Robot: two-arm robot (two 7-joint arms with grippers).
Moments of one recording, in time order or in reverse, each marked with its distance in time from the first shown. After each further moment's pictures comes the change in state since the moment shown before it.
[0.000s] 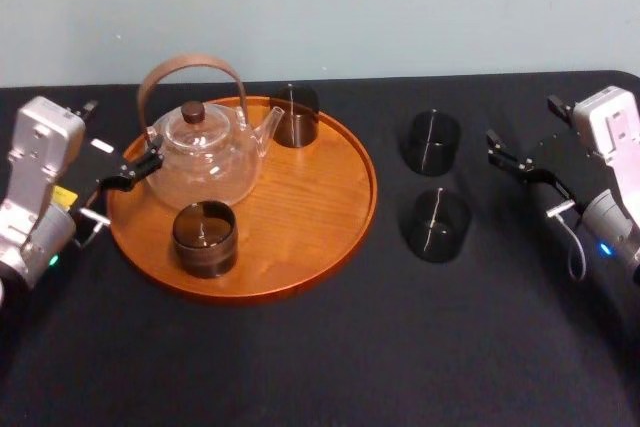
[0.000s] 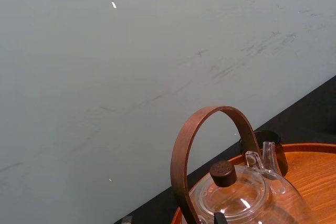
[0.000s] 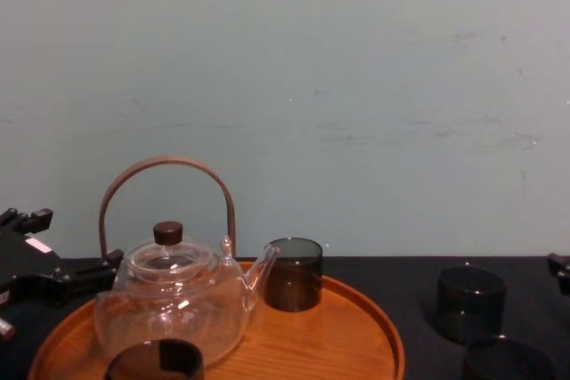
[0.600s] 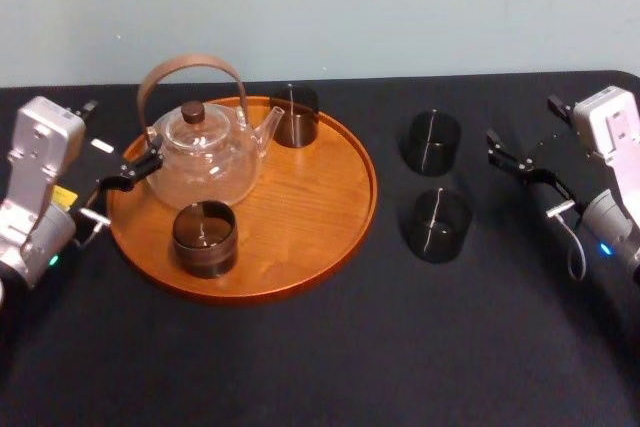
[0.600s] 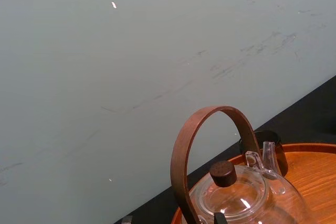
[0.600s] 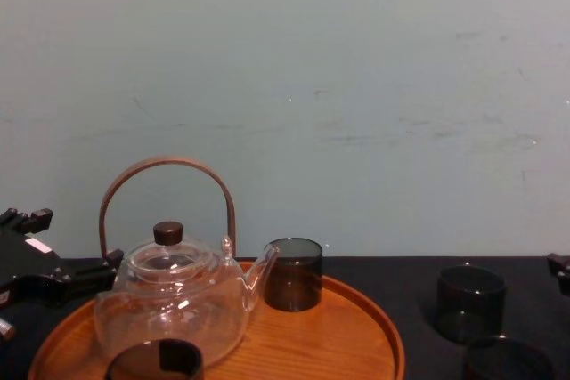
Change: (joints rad) left arm 0.000 0.000 0.000 0.000 0.000 0.000 0.000; right arm 0.000 0.000 0.000 0.000 0.000 0.000 0.000
